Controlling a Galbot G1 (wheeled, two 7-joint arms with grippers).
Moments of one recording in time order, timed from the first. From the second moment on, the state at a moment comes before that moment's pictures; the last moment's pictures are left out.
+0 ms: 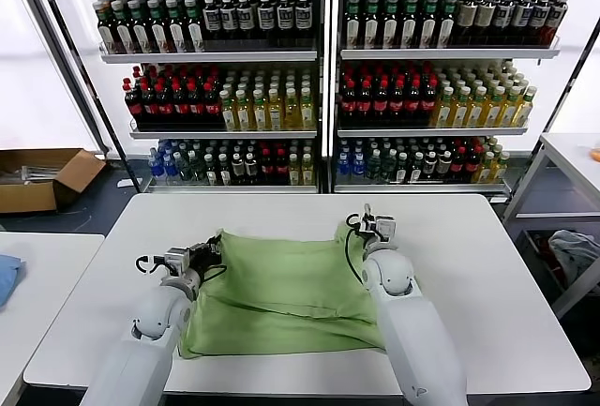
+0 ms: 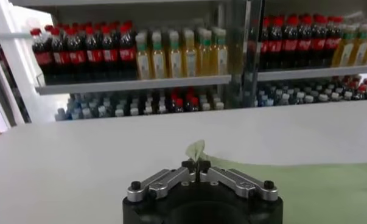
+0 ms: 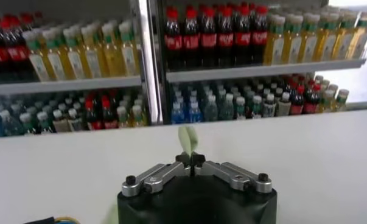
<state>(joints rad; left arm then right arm) 0.94 -1.21 -0.36 -1.60 -0.36 0.44 -0.04 -0.73 1.47 0.27 1.49 0.33 -0.50 0.34</state>
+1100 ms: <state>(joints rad) 1.24 -1.24 -0.42 -1.88 -0.26 0.40 -0.03 -1.33 1.52 0.32 2.03 0.25 -0.49 0.47</state>
